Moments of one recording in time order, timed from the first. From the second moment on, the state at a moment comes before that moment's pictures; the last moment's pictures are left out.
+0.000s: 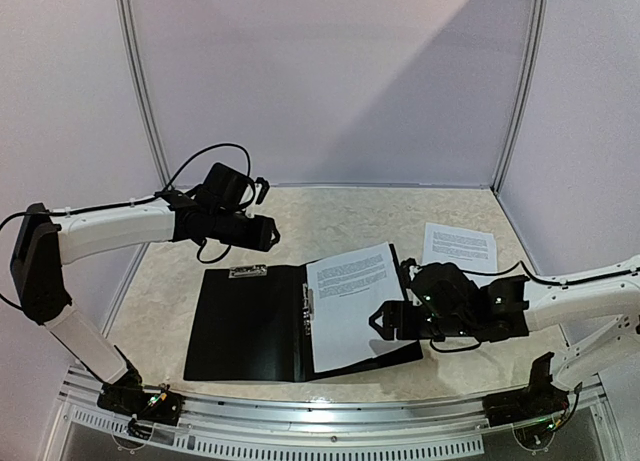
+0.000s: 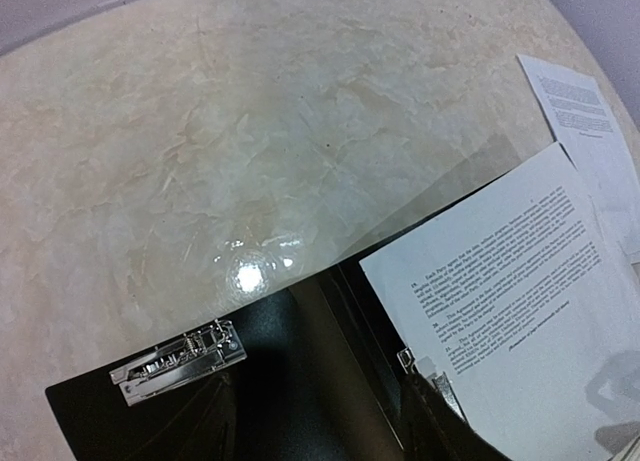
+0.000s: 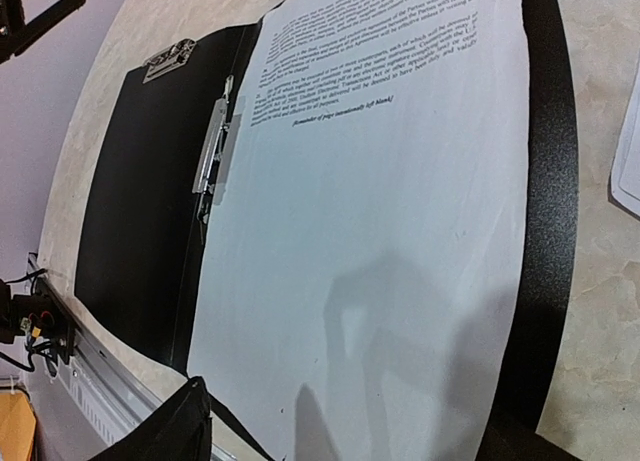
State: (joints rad) left arm -0.64 1.58 1.13 -0.35 -0.05 -0.31; right arm 1.14 1.27 0.67 -0.20 0.21 0.96
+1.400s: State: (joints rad) left arm -0.99 1.44 1.10 -0.24 -0.02 -0.07; right arm 1.15 0.83 0.79 -0.61 0.78 0.62
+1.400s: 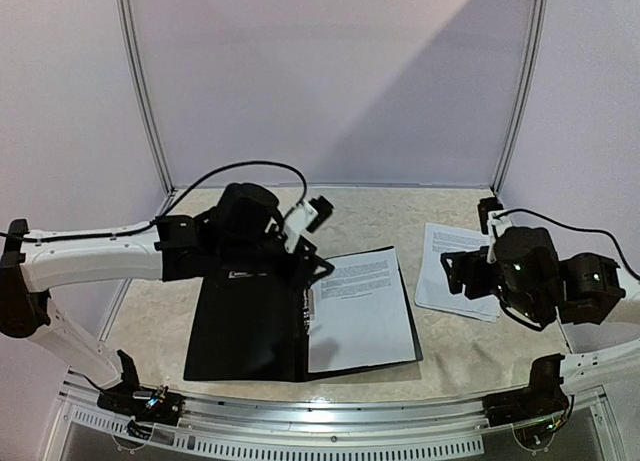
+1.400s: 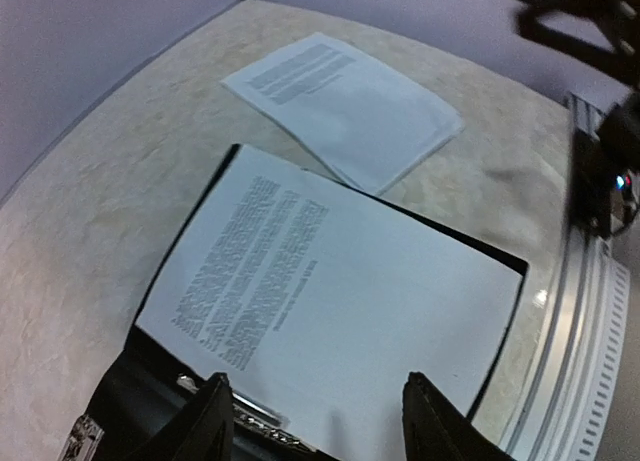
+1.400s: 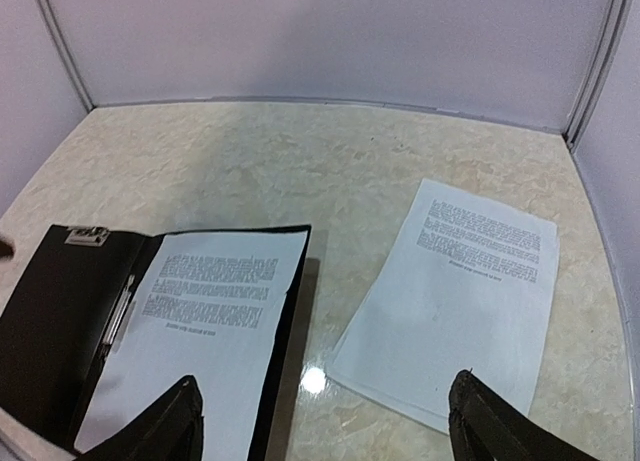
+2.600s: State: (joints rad) left arm -1.29 1.41 0.86 -0.13 -0.28 0.24; right arm 0.68 1.63 1.09 -0.40 -0.08 0.50
